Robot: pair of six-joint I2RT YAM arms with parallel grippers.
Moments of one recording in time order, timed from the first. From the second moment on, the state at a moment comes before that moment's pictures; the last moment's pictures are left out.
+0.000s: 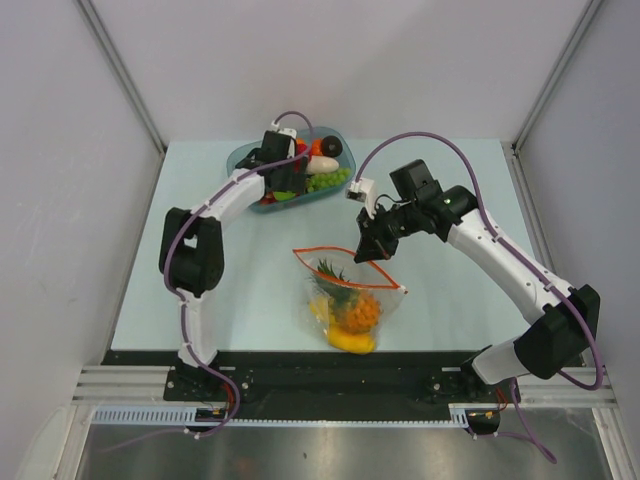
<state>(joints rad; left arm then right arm) -0.35 2.04 1.70 -0.43 -0.17 -0.12 0.57 1.45 1.41 -0.88 -0.71 -0.26</state>
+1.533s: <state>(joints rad) -0.41 1.15 1.38 -0.54 0.54 0.13 0.61 1.45 1.42 -0.87 -0.72 -0.22</state>
